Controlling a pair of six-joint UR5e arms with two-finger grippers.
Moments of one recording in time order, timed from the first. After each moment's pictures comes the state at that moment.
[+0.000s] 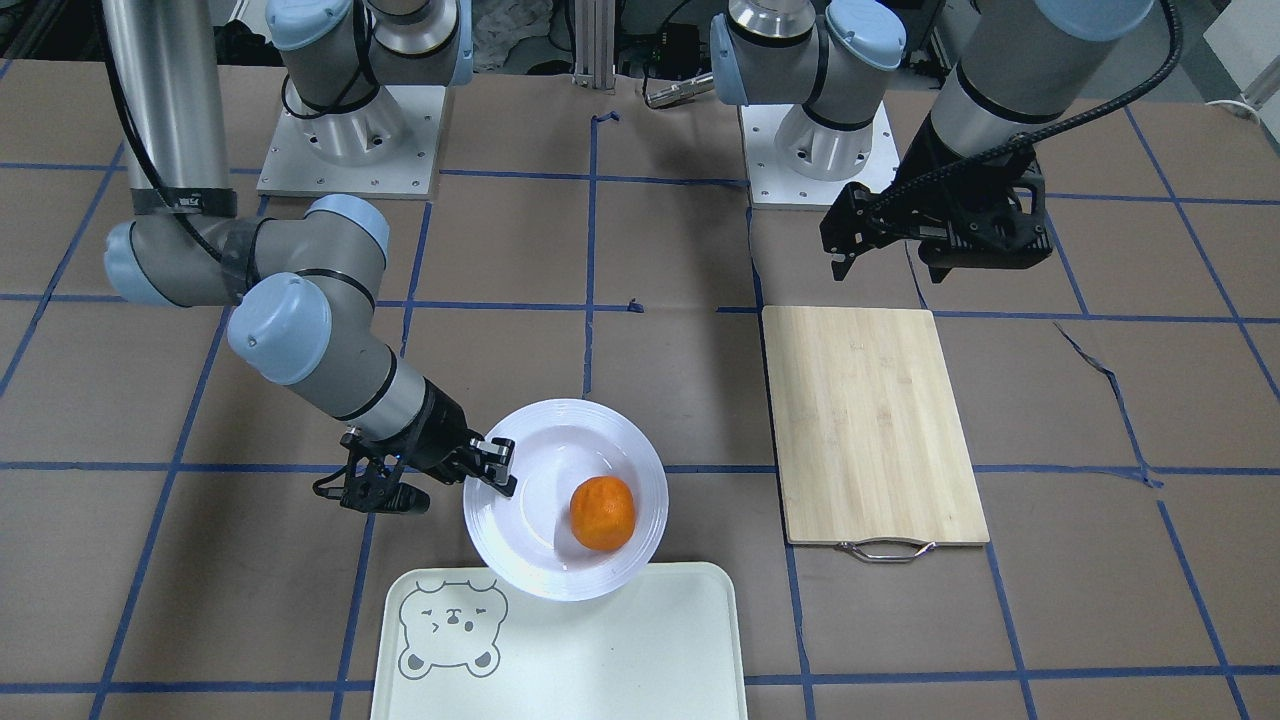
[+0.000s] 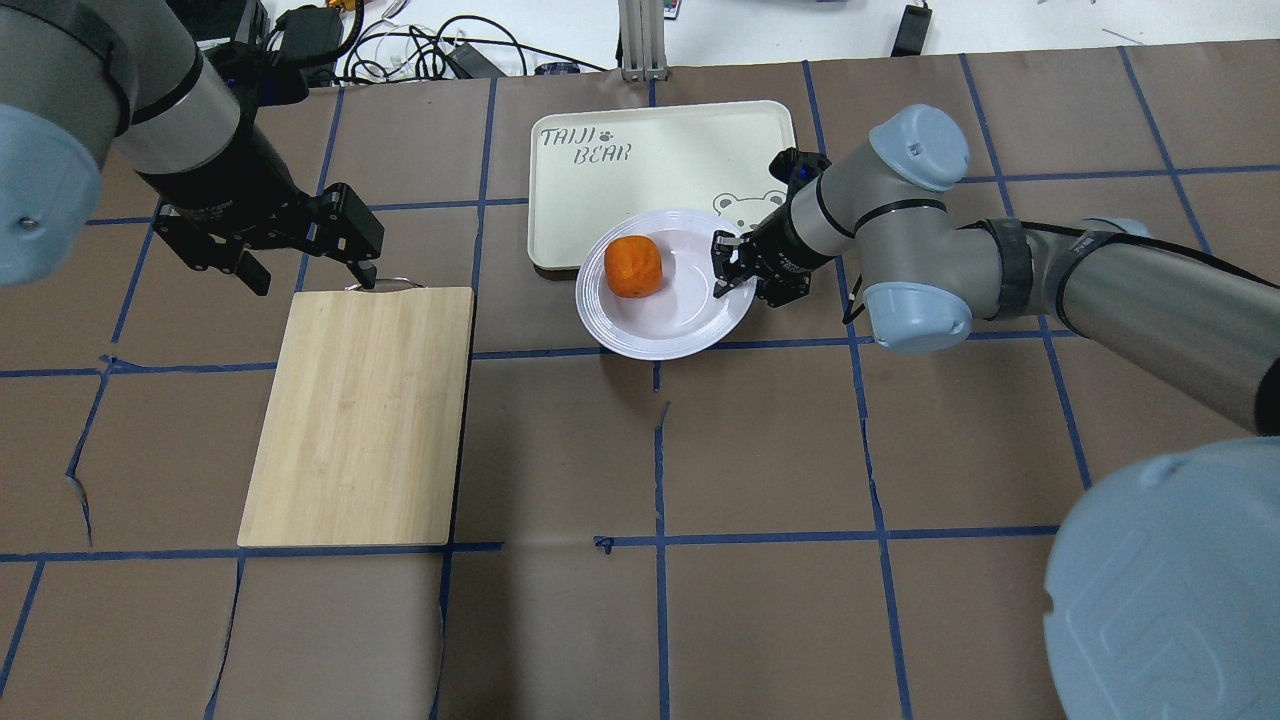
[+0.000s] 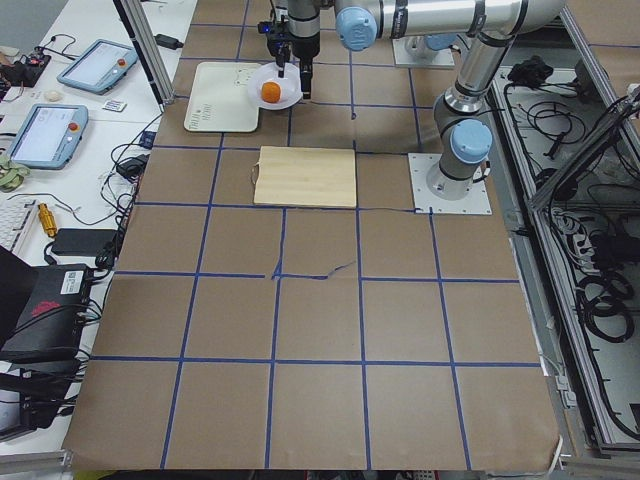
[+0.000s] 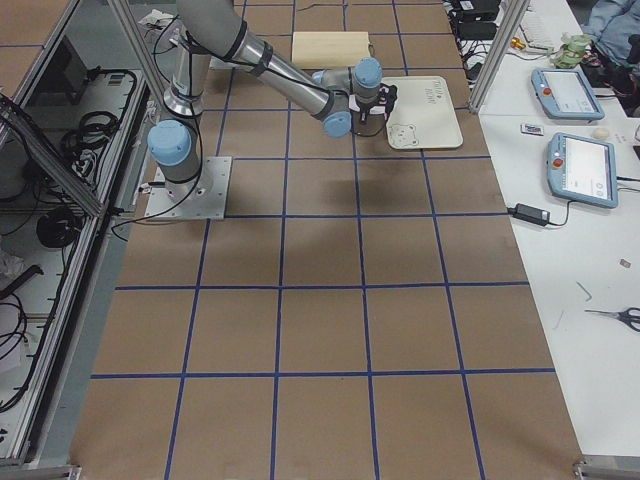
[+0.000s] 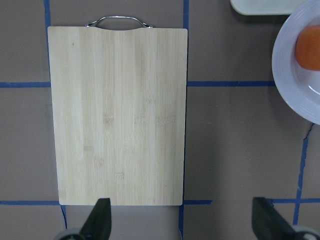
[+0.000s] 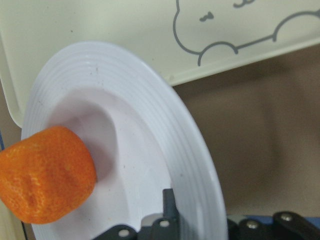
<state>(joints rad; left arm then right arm) -1.50 -1.54 -1.66 -1.55 1.56 0.06 1.60 -1.13 1.84 -2.45 -1.08 0.31</state>
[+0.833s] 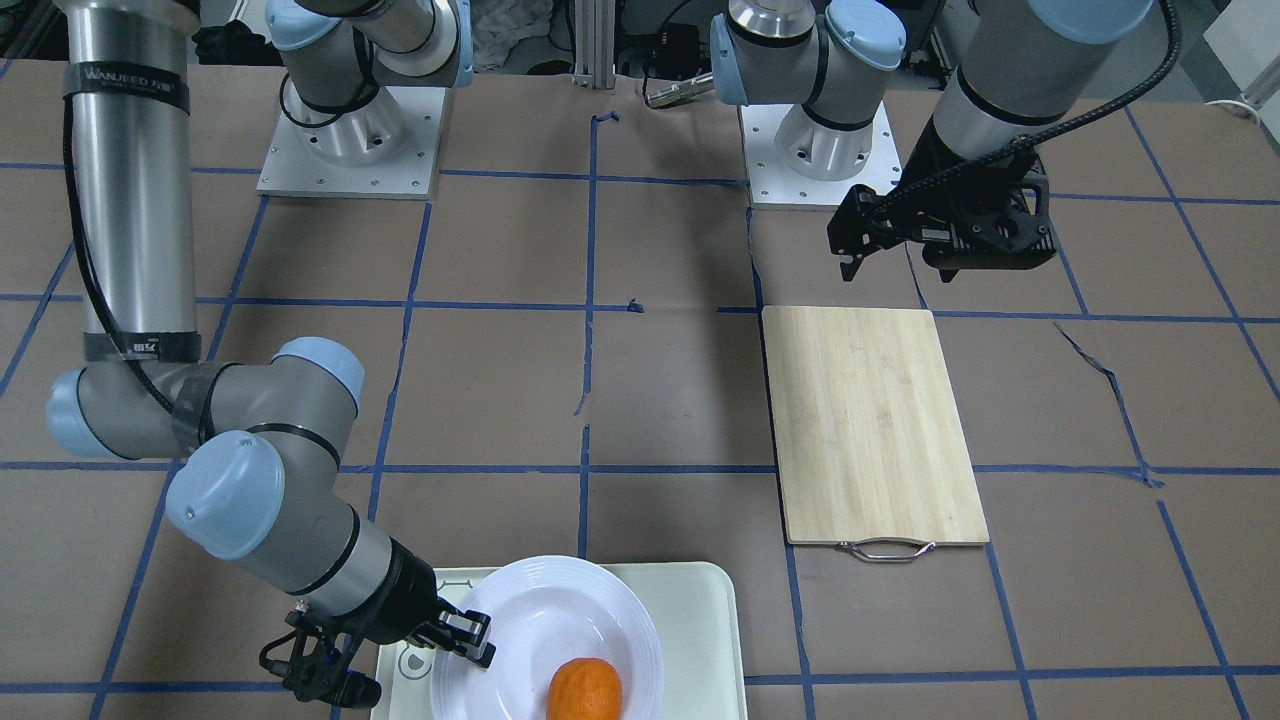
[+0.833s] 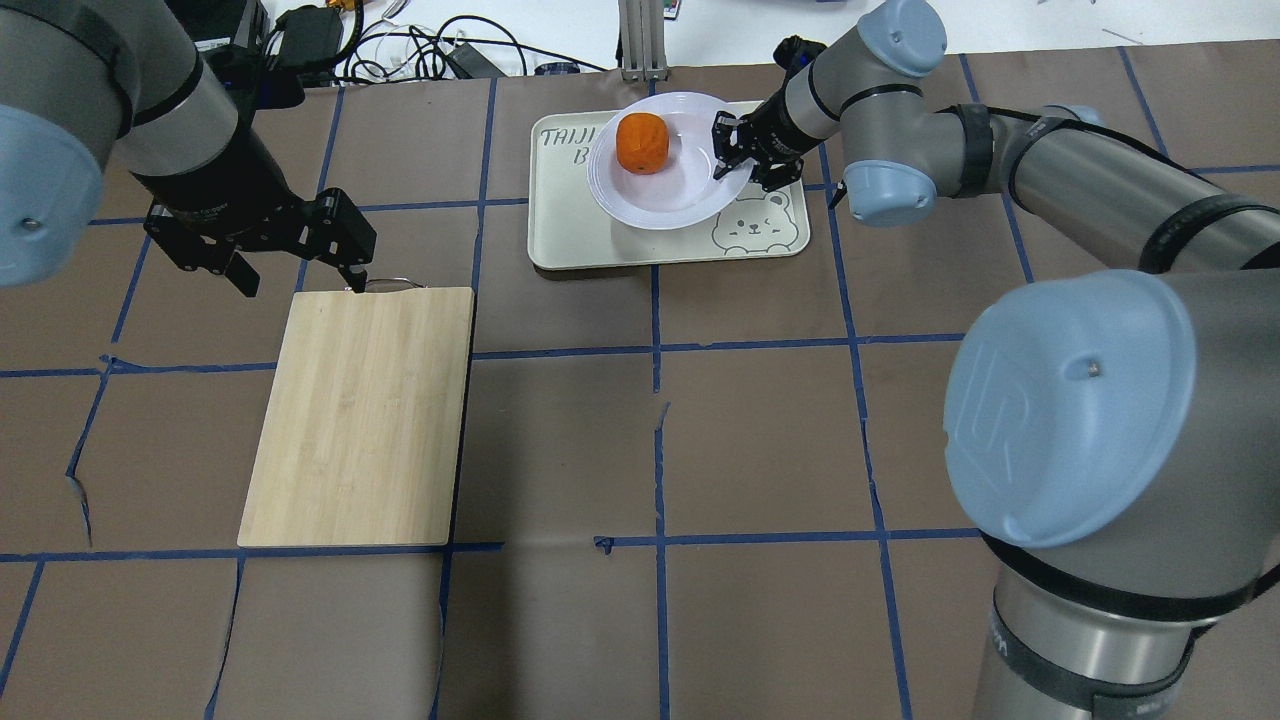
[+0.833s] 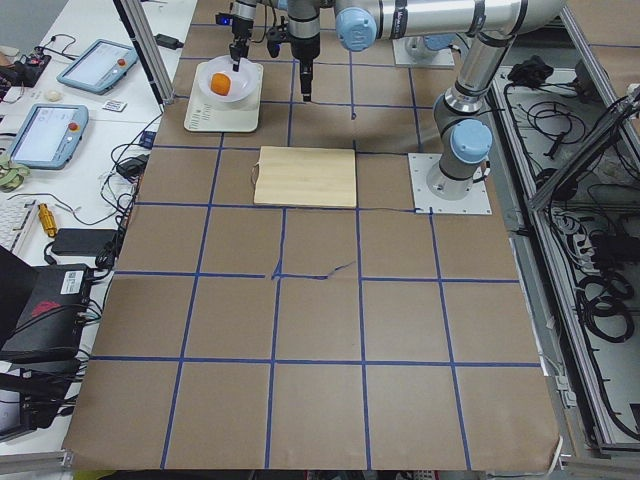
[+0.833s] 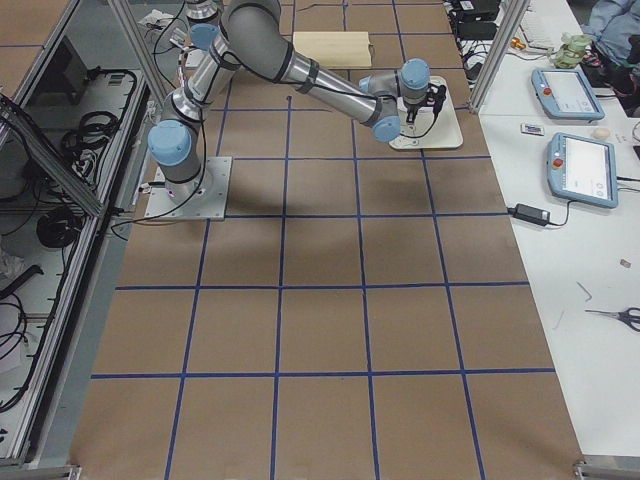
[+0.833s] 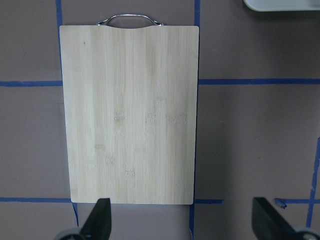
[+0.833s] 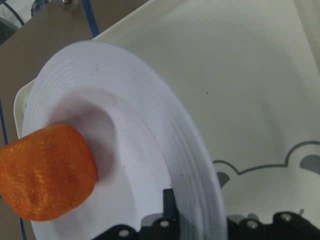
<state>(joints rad) -1.50 -1.55 -1.66 -1.55 1.60 0.07 1.59 -0.84 1.40 -2.44 -1.09 0.40</state>
